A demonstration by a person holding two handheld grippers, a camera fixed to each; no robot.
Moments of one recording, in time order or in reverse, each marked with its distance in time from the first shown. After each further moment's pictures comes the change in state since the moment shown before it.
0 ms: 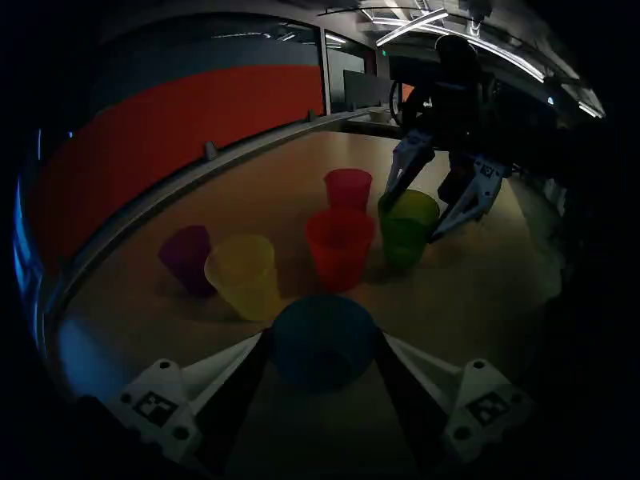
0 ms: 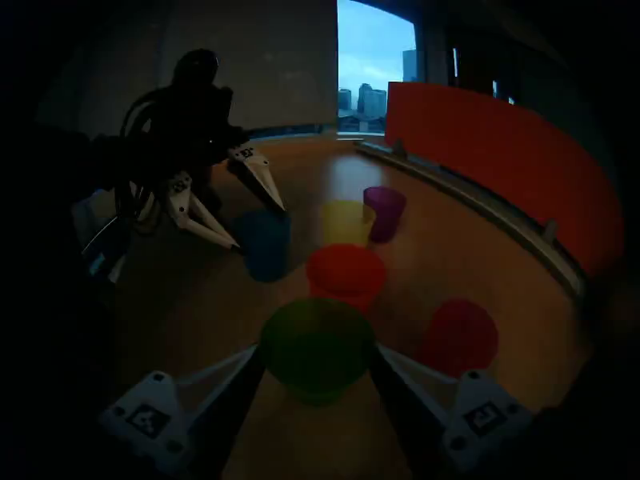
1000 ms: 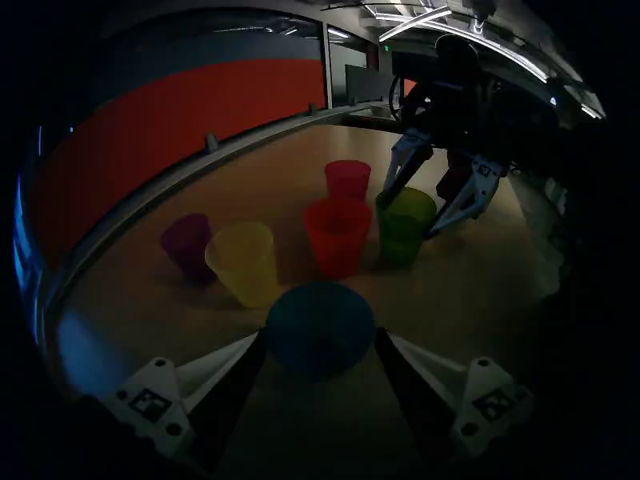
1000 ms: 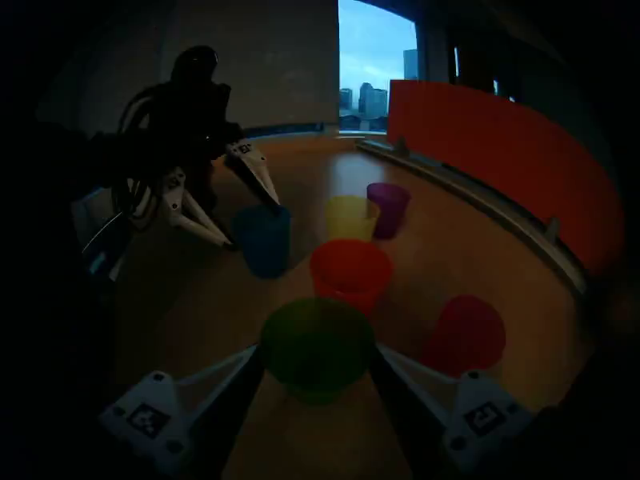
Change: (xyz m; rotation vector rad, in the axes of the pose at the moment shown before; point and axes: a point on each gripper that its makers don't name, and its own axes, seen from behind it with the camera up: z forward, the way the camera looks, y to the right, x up) left arm -0.011 0.003 -0.008 -0.001 -0.031 -0.011; right arm -0.005 -0.004 0.005 0.003 -0.004 -0.001
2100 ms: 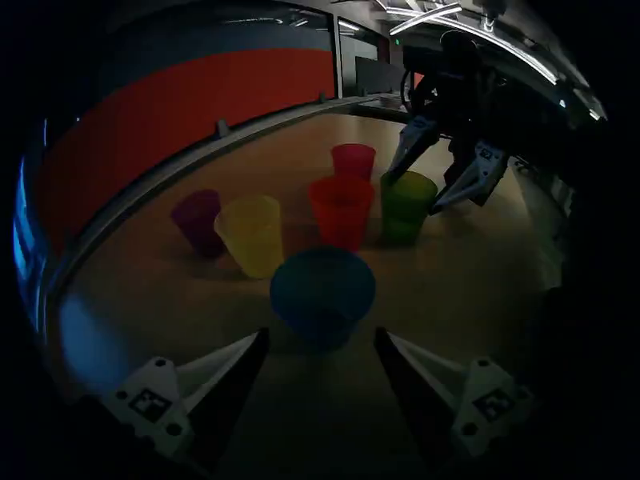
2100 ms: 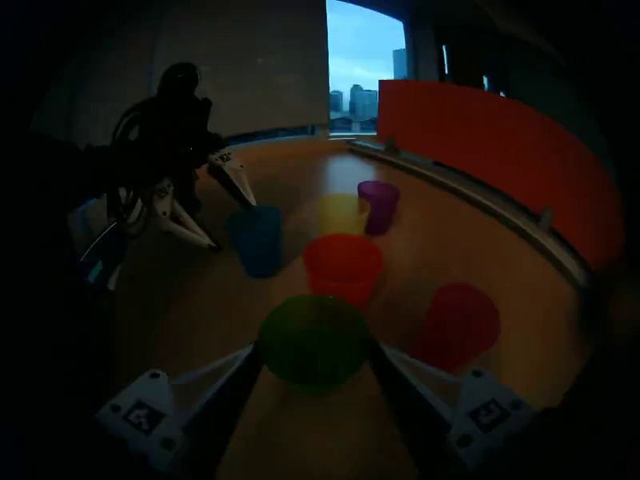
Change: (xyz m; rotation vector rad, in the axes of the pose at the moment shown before) left arm -0.027 -0.001 -0.013 0.042 -0.040 -0.035; right arm -0.007 0.000 -0.010 -0.024 0.016 0.044
